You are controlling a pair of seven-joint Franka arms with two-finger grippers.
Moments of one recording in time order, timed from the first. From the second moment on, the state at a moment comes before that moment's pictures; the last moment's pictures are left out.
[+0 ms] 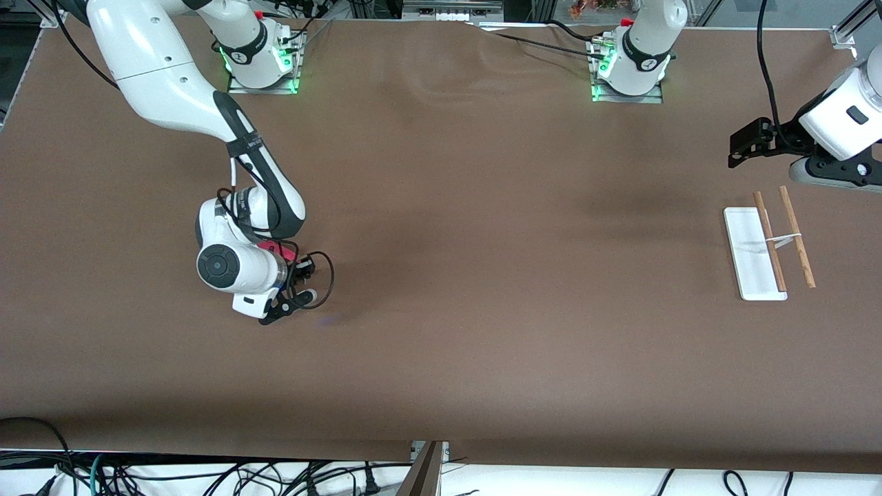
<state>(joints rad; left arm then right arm) 0.03 0.02 -0.09 -1.56 0.00 1.49 0.06 0.18 0.74 0.10 -1.62 0.01 2.18 -0.23</state>
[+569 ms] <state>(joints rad) 0.03 0.02 -0.09 -1.56 0.00 1.49 0.06 0.19 0.70 0.10 -1.53 0.07 2.01 -0.19</state>
